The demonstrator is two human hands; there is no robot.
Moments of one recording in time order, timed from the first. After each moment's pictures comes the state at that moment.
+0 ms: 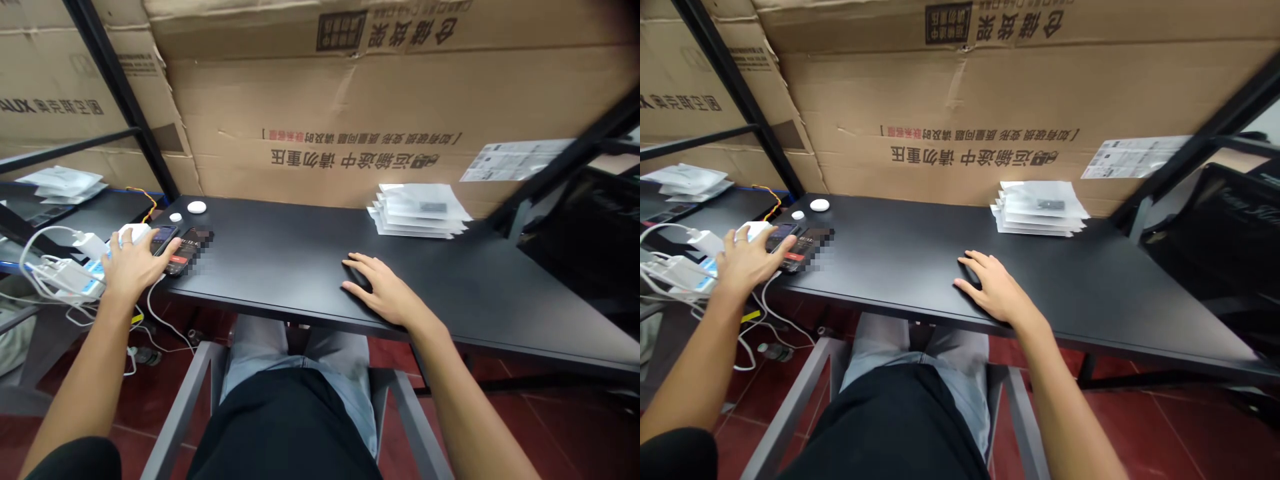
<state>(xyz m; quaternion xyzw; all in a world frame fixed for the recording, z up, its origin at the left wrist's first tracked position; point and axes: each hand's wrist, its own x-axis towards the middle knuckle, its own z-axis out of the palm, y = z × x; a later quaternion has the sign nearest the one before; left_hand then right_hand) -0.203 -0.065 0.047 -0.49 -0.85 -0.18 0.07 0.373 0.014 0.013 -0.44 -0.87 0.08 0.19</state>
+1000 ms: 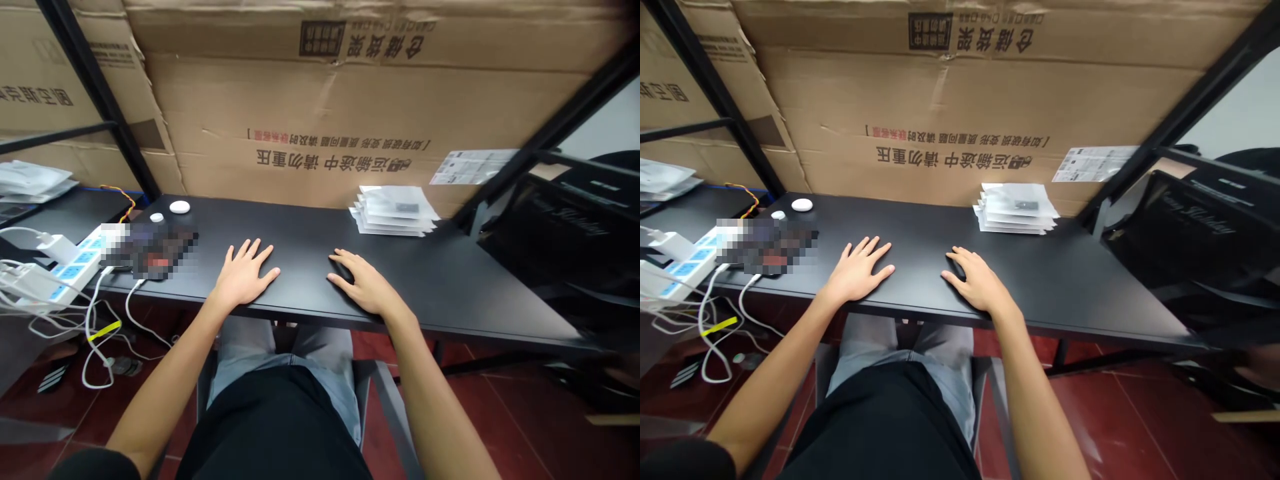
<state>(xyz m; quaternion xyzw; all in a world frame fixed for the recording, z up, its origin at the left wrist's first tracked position) 0.021 -0.016 0.012 -0.76 -0.64 -0.12 -0.03 0.373 0.022 0.006 -0.48 -0.85 0.10 0.20</state>
